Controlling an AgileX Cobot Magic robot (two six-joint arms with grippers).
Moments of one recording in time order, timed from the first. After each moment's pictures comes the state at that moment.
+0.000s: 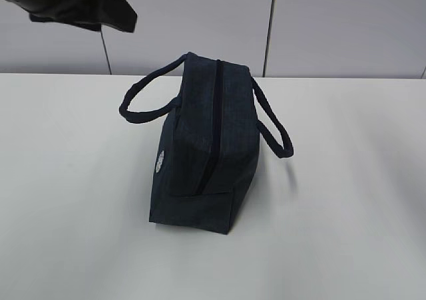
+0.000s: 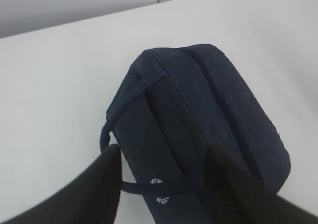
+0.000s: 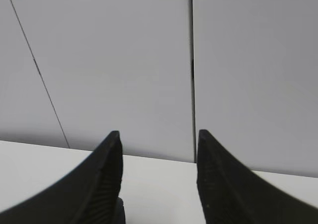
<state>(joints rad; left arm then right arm) -0.48 1.43 -1.32 -0.17 0.67 -0.04 0.44 1.18 -1.05 1.86 -0.24 -1.75</state>
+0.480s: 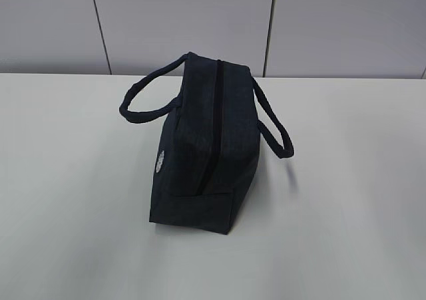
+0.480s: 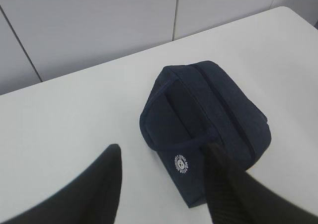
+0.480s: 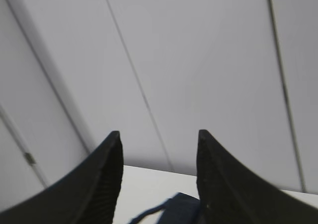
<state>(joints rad) -0.48 1.07 -1.32 -0.05 0.88 -0.04 0.44 0.93 -0.93 1.85 0.06 -1.55</state>
